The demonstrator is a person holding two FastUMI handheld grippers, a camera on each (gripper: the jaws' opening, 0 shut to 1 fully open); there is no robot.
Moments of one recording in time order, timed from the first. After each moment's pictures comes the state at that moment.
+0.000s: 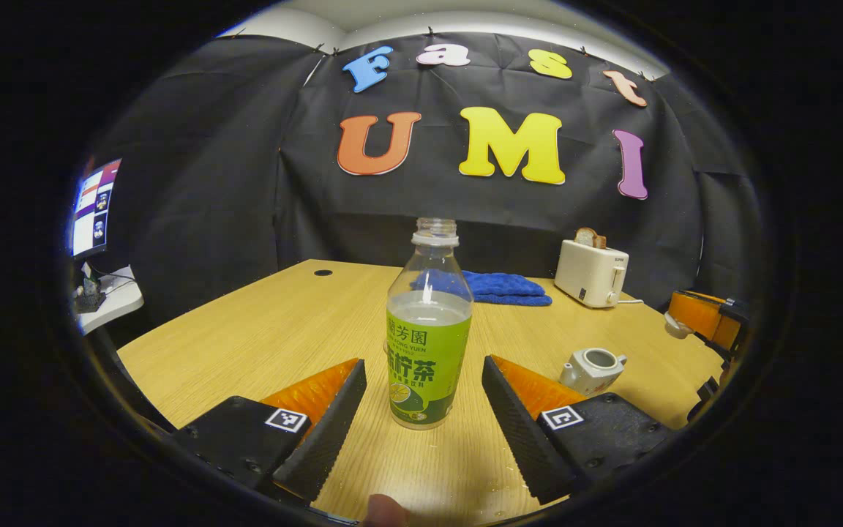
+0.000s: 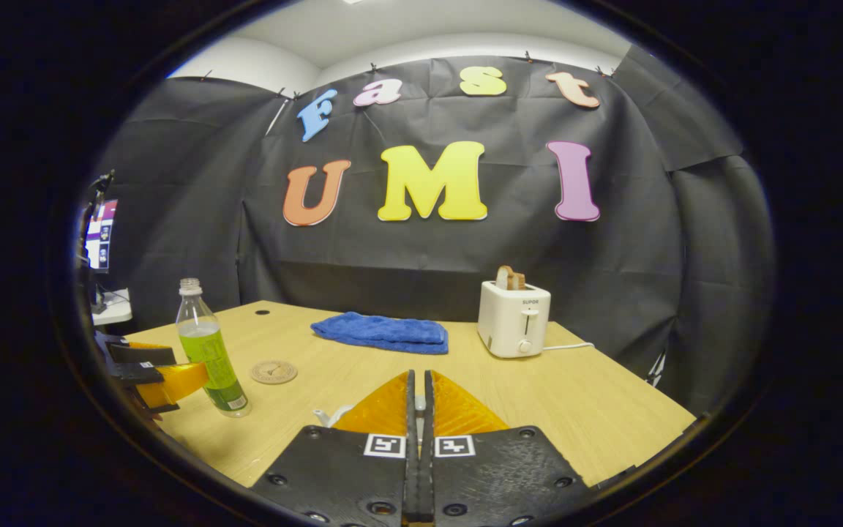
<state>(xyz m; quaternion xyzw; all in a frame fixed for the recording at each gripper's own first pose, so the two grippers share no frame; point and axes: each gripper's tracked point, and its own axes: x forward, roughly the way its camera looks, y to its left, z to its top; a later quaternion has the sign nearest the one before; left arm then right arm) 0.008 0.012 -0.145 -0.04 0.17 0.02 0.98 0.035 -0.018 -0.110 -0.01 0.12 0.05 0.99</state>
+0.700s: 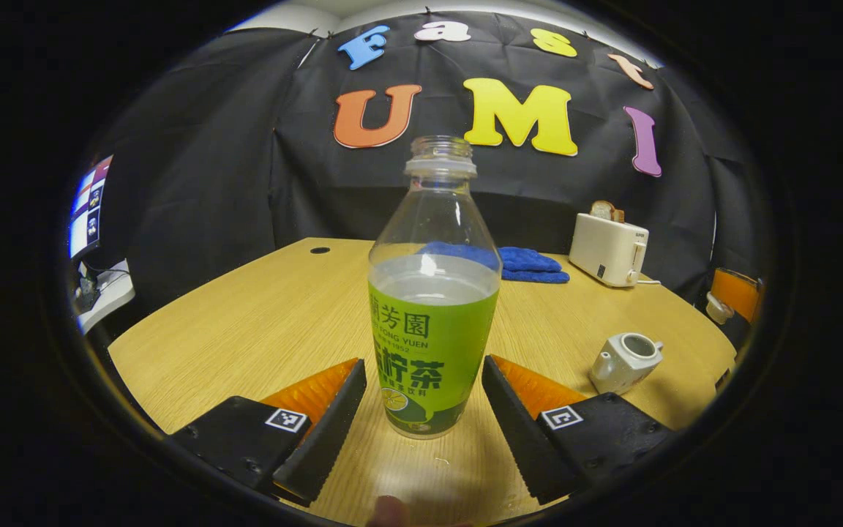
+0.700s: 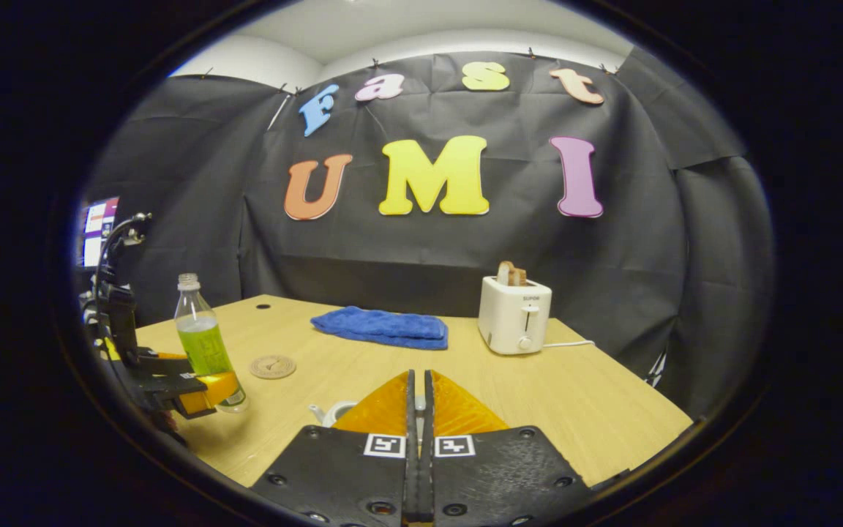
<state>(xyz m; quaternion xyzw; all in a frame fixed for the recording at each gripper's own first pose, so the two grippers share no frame) 0.035 0.012 -0.179 -0.03 0.21 0.02 0.98 0.038 -0.021 -0.111 -0.02 0.13 0.05 0.99</state>
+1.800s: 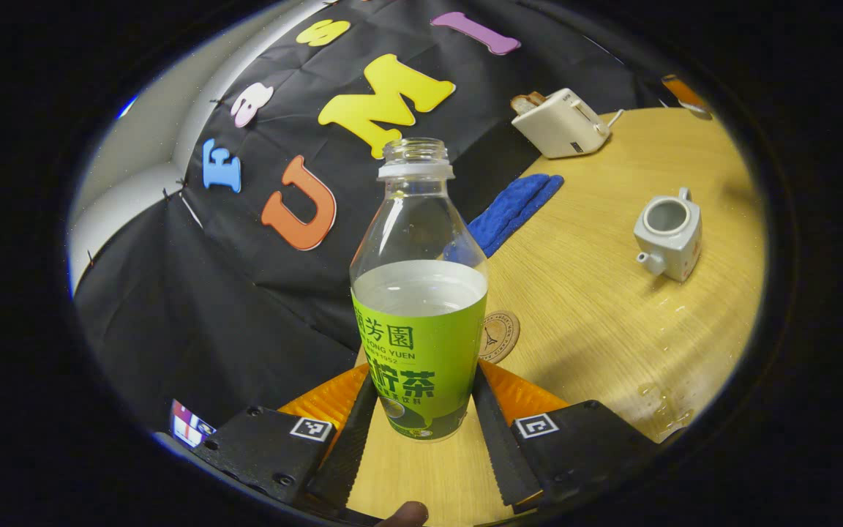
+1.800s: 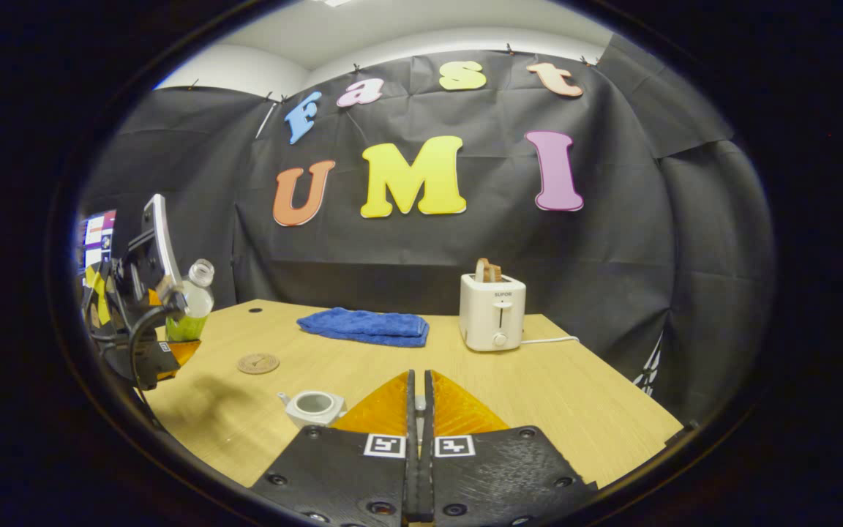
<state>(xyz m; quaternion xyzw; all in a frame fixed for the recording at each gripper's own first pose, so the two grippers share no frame) 0.033 0.033 -0.112 0.44 0.21 0.03 0.87 0.029 -0.082 -0.114 0.01 0.14 0.05 0.99</state>
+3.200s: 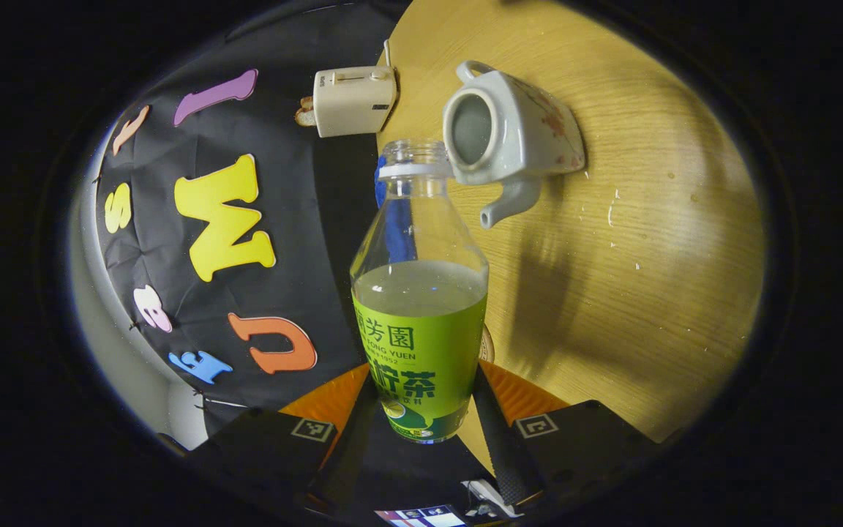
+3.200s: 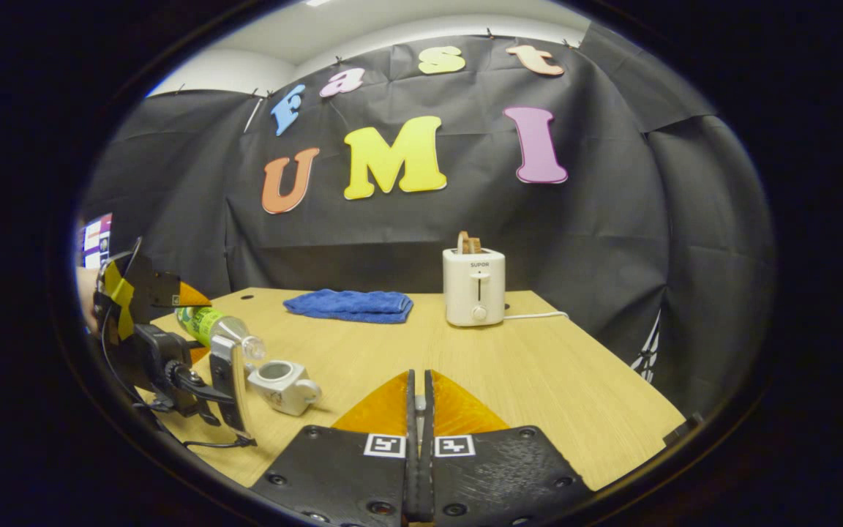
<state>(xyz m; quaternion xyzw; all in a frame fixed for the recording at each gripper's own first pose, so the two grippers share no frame) 0.052 -0.024 -0.135 0.75 0.23 -0.09 0.61 0.025 -0.129 -0.149 0.02 0.17 0.05 0.98</state>
